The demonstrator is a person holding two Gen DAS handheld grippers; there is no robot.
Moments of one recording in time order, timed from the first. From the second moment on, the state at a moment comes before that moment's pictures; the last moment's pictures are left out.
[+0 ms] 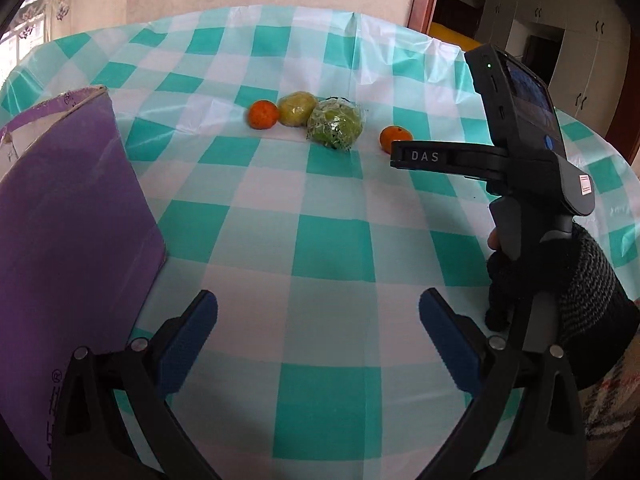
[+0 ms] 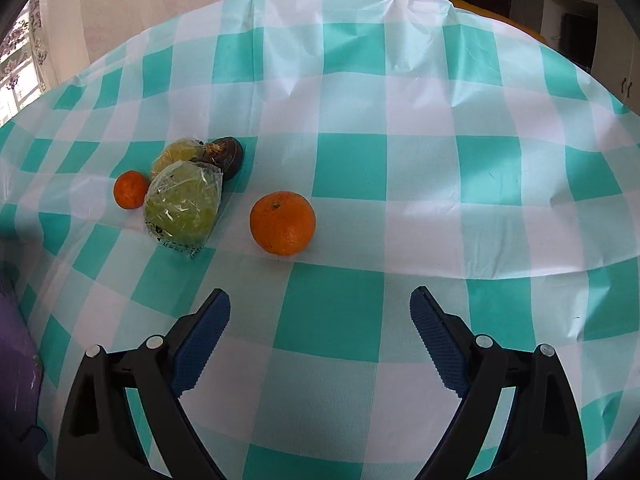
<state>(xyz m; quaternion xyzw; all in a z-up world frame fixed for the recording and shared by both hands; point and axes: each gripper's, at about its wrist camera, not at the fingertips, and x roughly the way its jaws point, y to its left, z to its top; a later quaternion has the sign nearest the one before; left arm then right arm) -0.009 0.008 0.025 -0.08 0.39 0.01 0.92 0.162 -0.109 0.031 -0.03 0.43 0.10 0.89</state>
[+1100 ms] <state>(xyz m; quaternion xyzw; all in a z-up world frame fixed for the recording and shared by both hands) 0.216 0.005 0.014 -0.13 0.41 0.04 0.90 0.171 -0.172 0.025 0.16 0.42 0.09 0.89</state>
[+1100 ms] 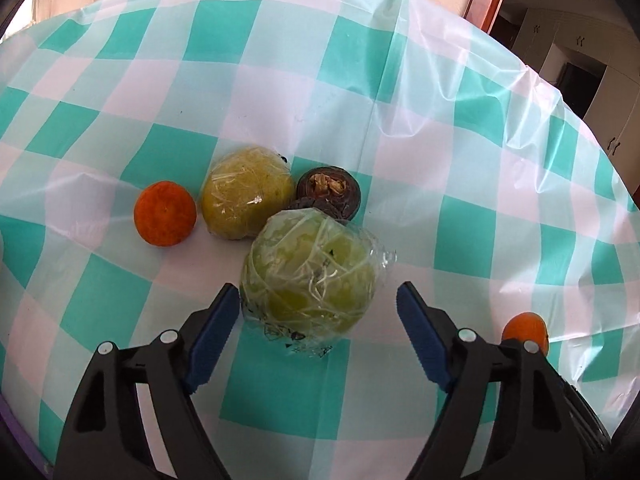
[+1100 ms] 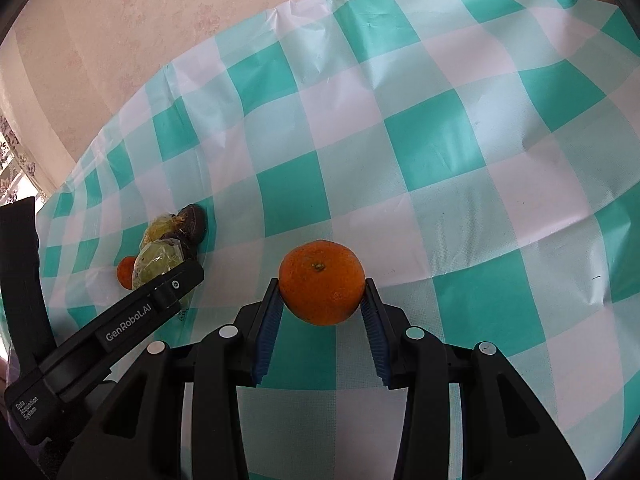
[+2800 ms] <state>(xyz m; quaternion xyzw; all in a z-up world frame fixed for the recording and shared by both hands) -0.057 0.048 0.022 -0.19 0.35 0.01 0.92 -0.010 -0.151 0.040 0.10 0.40 0.11 0.91</state>
